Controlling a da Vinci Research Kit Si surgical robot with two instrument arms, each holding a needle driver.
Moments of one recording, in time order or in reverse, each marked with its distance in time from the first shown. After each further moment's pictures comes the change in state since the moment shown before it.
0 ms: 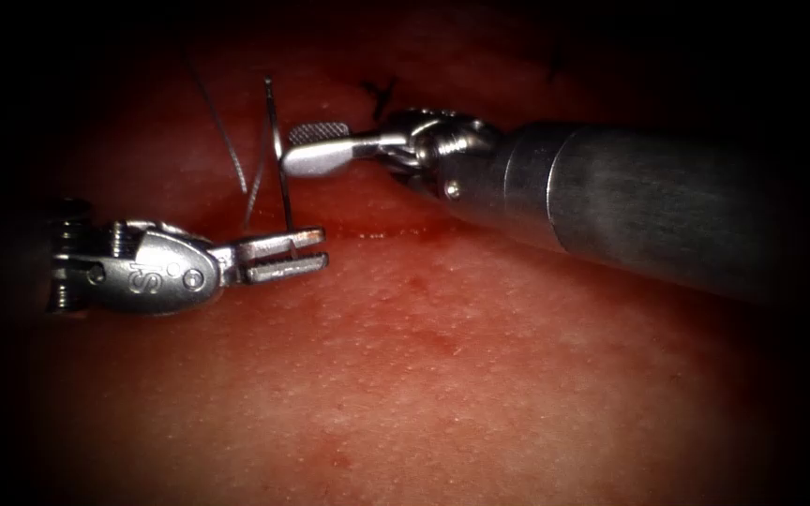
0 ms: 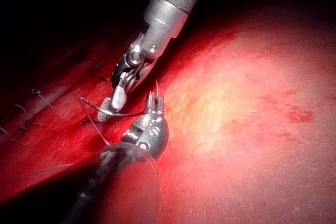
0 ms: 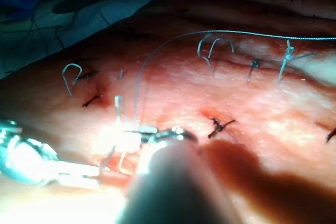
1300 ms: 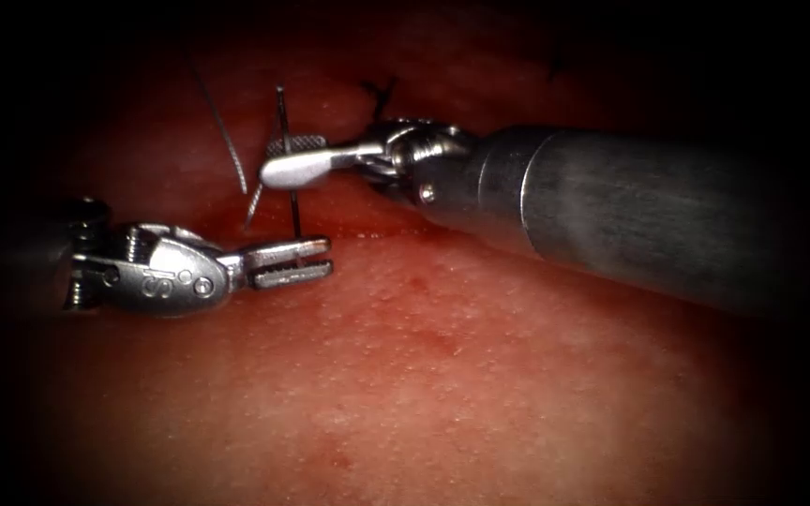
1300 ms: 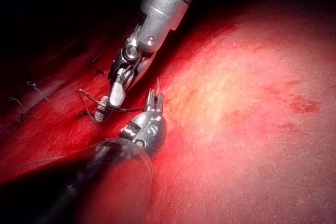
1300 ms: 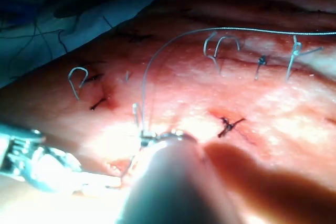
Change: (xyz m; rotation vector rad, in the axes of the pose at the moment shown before) right arm -0.001 0.000 0.002 0.101 -0.036 0.067; left arm -0.001 0.001 0.001 -0.007 0.025 0.057
